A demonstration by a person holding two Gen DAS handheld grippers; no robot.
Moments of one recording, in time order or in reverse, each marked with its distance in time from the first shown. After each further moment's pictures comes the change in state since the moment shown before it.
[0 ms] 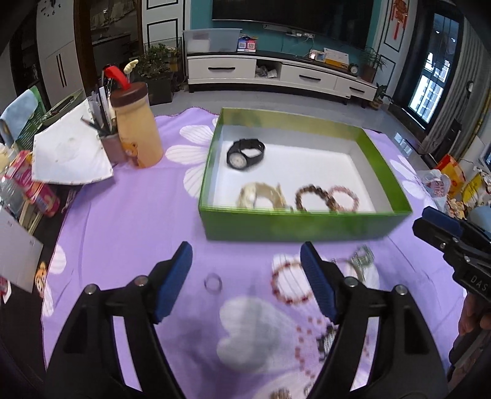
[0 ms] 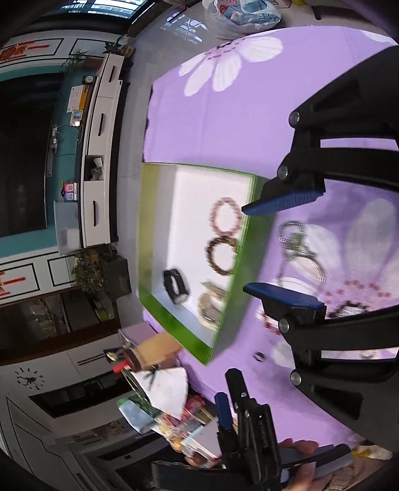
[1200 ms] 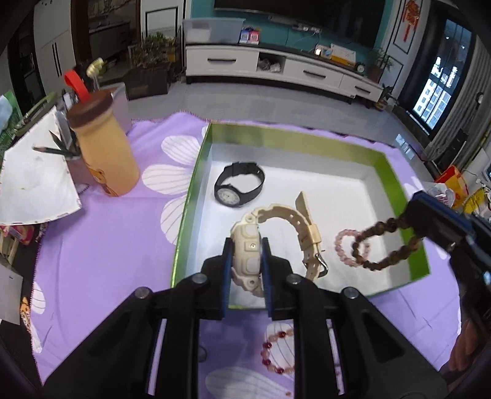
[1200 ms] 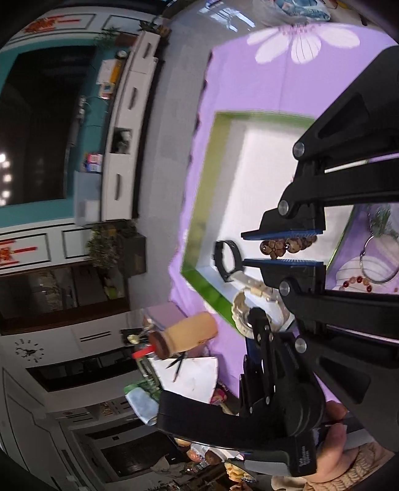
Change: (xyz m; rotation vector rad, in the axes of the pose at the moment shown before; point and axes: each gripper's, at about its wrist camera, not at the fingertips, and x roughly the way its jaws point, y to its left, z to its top) left arm 0.077 -0.001 0.074 -0.044 0.063 -0.008; right arm 0.066 0.039 0.084 -0.103 -0.060 0.054
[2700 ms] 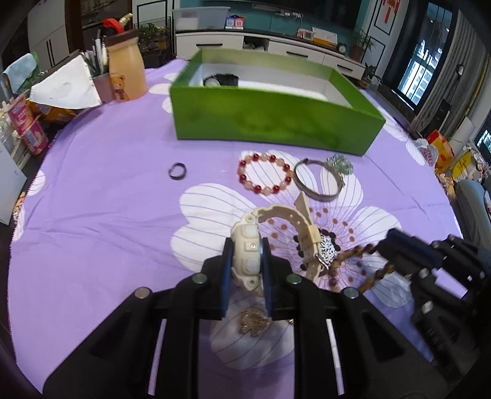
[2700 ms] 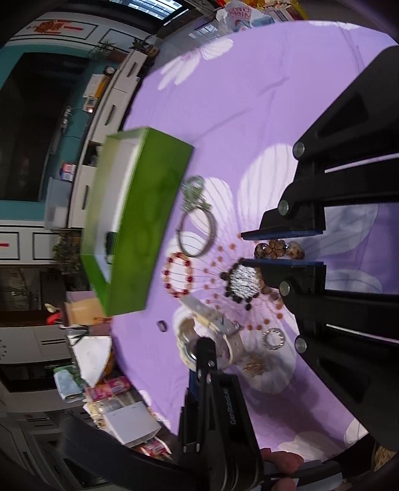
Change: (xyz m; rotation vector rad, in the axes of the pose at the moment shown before) left arm -0.073 -0.012 -0.177 0.046 0.021 -0.038; right arm -0.087 0.056 -0.182 -0.075 0.103 -0.130
